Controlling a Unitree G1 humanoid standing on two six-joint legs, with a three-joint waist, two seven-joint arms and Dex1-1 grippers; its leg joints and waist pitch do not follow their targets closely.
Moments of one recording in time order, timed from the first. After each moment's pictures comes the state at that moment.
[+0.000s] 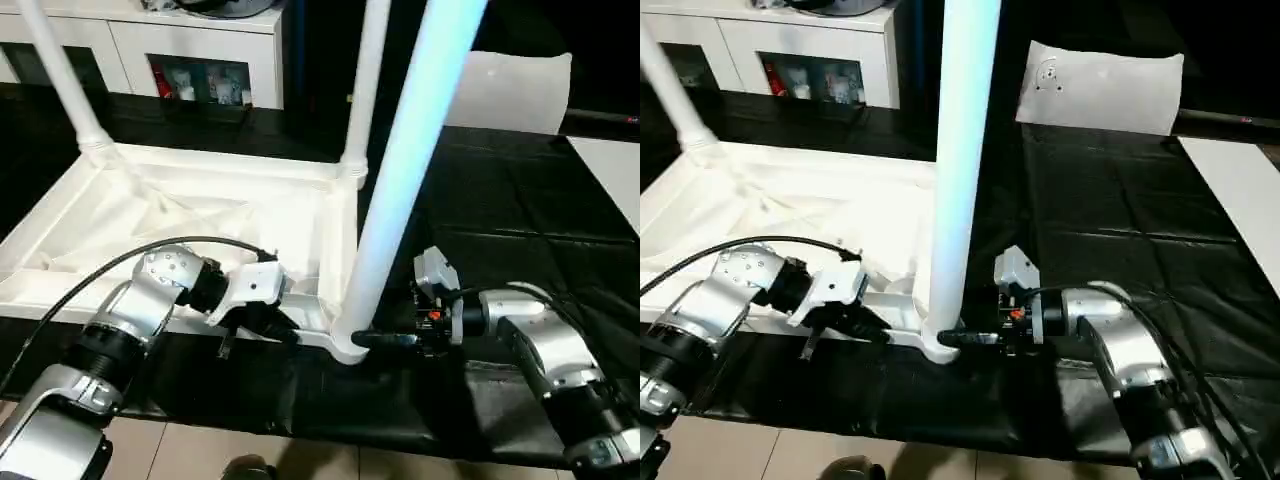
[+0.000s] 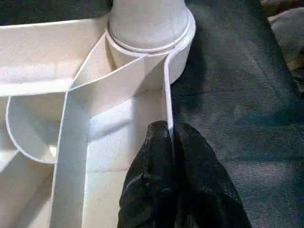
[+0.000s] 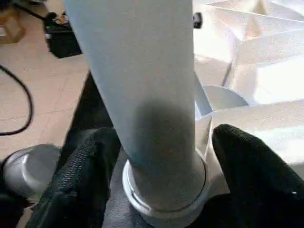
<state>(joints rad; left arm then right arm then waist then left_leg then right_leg) -0.60 0.51 -0.39 0.53 0.01 -0.10 -1.49 -0.40 -0.41 0.21 0.32 0.28 0.18 1.35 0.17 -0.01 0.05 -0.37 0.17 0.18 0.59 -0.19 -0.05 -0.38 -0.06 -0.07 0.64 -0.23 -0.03</state>
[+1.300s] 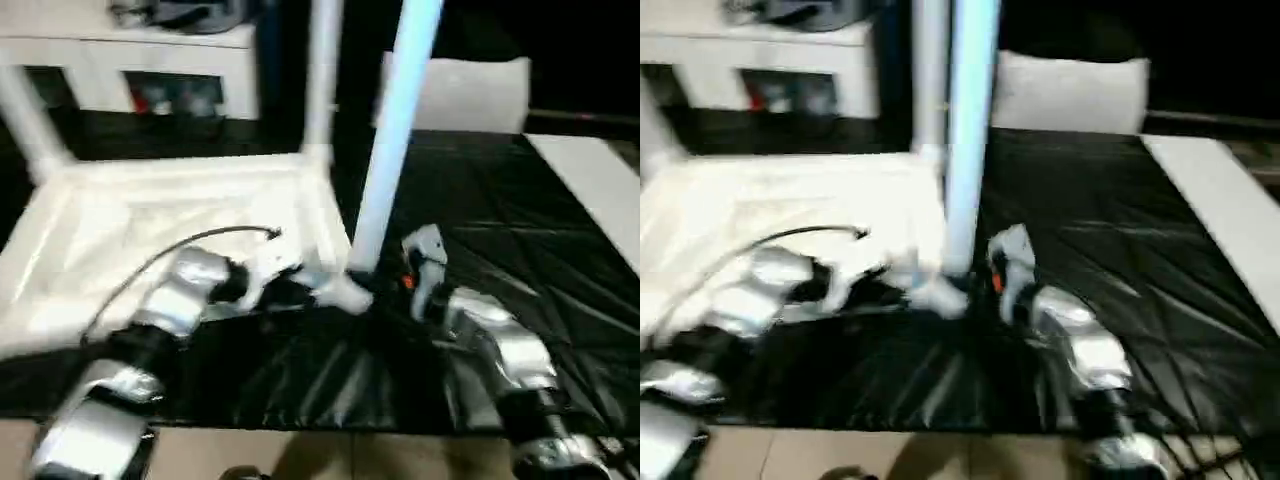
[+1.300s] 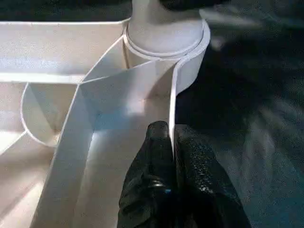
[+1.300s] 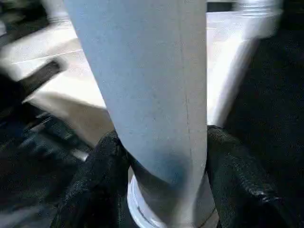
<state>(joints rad) -0.64 0.28 -0.27 0.67 0.07 0.16 -1.00 -0.41 -0.11 0.03 0.39 0.18 0.32 0.63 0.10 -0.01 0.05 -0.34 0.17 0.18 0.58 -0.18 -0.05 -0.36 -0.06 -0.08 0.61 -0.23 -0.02</state>
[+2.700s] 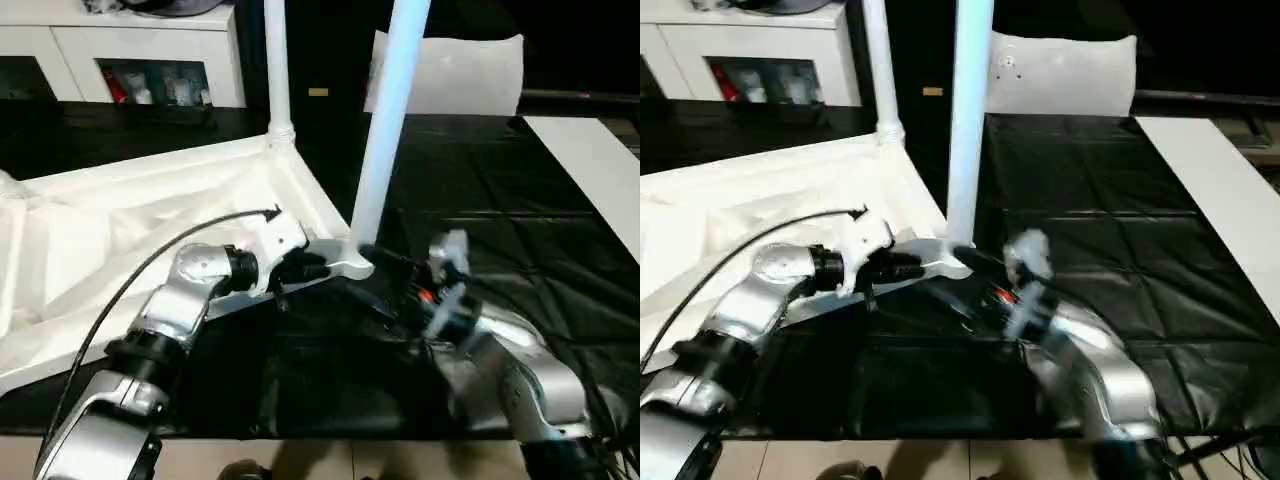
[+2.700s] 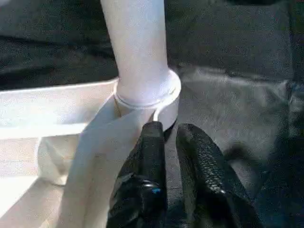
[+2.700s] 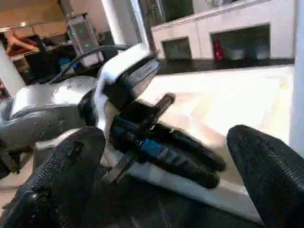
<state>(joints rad) -0.52 0.35 -0.20 0.39 -0.04 0.16 -1.00 -0.22 -0.15 0.05 -0.04 0.44 0.37 0.84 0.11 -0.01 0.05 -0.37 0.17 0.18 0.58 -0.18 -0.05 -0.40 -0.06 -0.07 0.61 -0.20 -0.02</state>
